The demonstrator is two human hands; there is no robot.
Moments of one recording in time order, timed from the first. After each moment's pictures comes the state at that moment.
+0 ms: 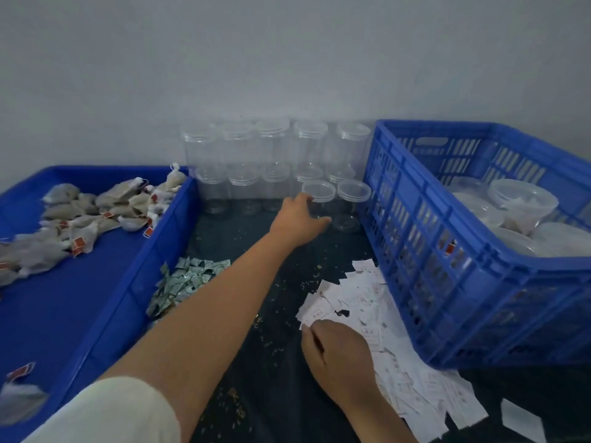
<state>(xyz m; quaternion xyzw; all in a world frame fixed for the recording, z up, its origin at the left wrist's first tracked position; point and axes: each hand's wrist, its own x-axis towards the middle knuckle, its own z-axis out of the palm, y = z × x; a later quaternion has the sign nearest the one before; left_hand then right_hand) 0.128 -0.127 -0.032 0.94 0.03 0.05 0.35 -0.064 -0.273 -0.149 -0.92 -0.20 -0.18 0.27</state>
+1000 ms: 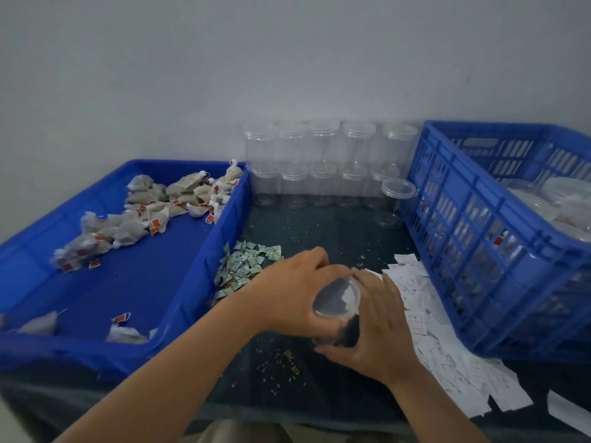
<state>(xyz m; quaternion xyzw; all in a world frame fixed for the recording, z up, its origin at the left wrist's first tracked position) -0.092 -0.046 -0.021 0.96 -0.25 0.07 0.10 -0.072 -0.265 -0.126 -0.87 -0.33 -0.26 0.26</state>
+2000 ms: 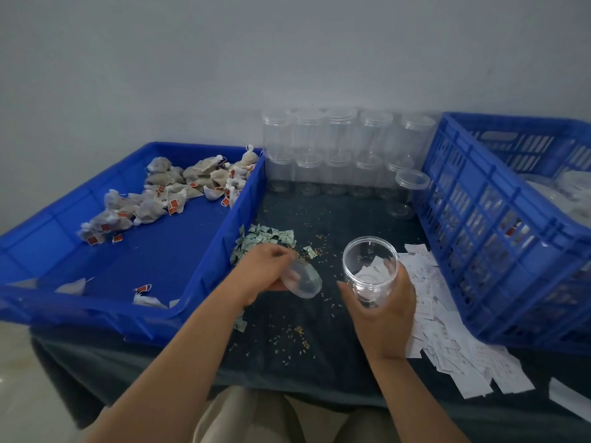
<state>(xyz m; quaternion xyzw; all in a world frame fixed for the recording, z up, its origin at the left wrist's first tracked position) -0.095 0.004 -0.057 0.77 0.17 -0.07 0.61 -0.088 -0.232 -0.142 -0.83 -0.07 -0.34 0.43</state>
